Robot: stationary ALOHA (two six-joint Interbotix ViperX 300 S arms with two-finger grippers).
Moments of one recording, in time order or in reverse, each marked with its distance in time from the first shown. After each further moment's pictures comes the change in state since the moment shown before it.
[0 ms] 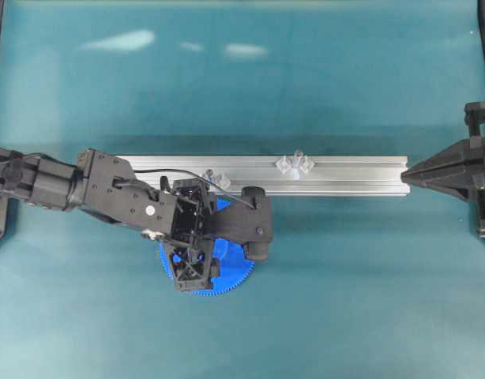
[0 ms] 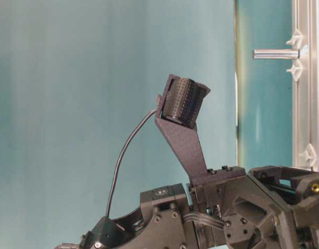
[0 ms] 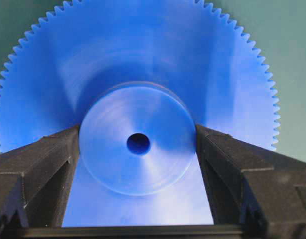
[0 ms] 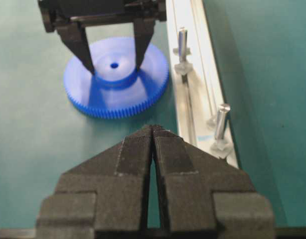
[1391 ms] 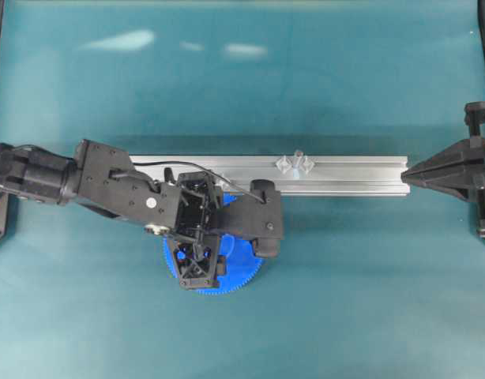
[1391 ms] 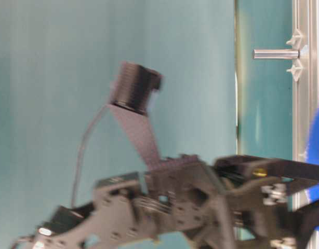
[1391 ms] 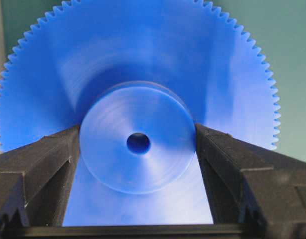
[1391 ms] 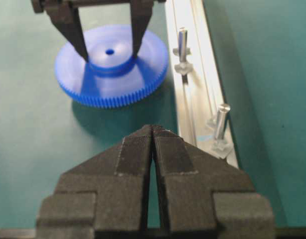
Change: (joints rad) left arm 0.003 -0.046 -0.098 -0.002 0.143 0.032; right arm 0.000 0.000 0.000 0.000 0.002 0.000
